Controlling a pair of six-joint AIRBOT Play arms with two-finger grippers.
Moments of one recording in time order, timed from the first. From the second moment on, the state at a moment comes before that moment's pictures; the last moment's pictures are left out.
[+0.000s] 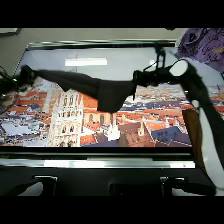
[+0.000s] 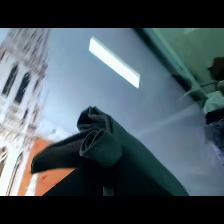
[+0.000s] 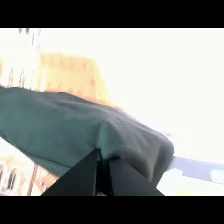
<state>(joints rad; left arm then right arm) 0.23 -1.19 1.20 0.61 -0.68 -1.39 0.17 -1.45 1.55 -1.02 0.98 1.50</state>
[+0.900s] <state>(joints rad) 0.23 -0.66 1.28 1.08 -1.08 -1.69 0.16 -0.92 1.55 -1.54 1.06 1.81</state>
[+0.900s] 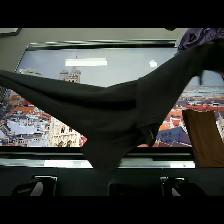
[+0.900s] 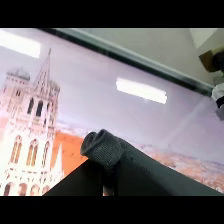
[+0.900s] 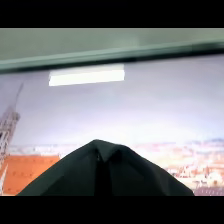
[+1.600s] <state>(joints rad) 0.23 -1.12 0.77 1.09 -0.74 -1.70 0.17 -1.80 1.55 -0.90 0.80 1.94</state>
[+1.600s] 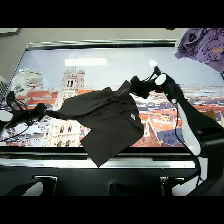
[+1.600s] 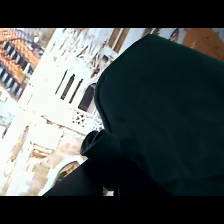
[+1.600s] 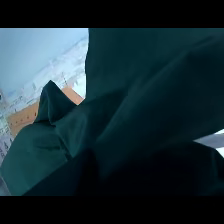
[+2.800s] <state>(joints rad) 0.23 -1.21 0.76 1.09 -0.87 -1.70 0.03 -1.05 0.54 -0.67 1.16 1.61</state>
